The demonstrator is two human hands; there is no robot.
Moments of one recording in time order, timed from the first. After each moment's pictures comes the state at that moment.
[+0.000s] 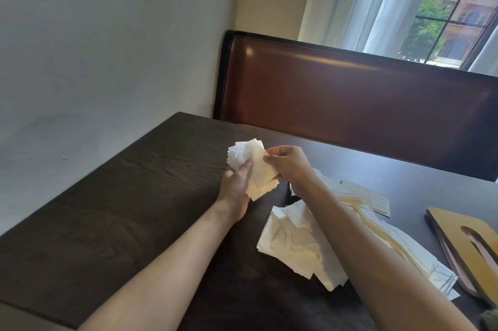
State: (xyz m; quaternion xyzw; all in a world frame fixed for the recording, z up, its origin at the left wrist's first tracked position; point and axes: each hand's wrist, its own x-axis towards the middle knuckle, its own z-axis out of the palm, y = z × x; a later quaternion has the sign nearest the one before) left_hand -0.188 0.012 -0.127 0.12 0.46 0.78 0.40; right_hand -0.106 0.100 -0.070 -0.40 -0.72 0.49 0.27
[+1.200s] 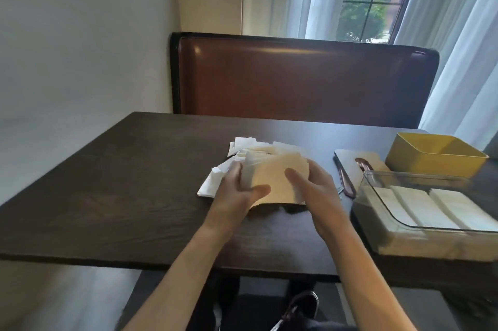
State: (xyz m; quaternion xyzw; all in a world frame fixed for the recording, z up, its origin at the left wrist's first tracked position) left_hand 0.007 -0.085 -0.093 0.43 0.54 0.64 0.34; right_hand 0.156 -0.008 -0.079 -0.34 -0.63 0.55 0.43
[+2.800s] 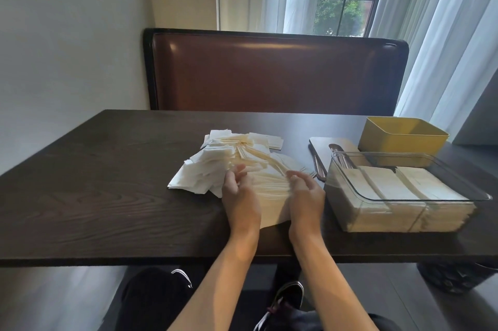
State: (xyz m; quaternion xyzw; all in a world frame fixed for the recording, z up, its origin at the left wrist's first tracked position) left_hand 0.093 -0.045 -0.124 0.21 0.55 0.77 0.24; right_hand 0.169 -0.007 -0.127 -0.45 -0.43 0.52 0.59
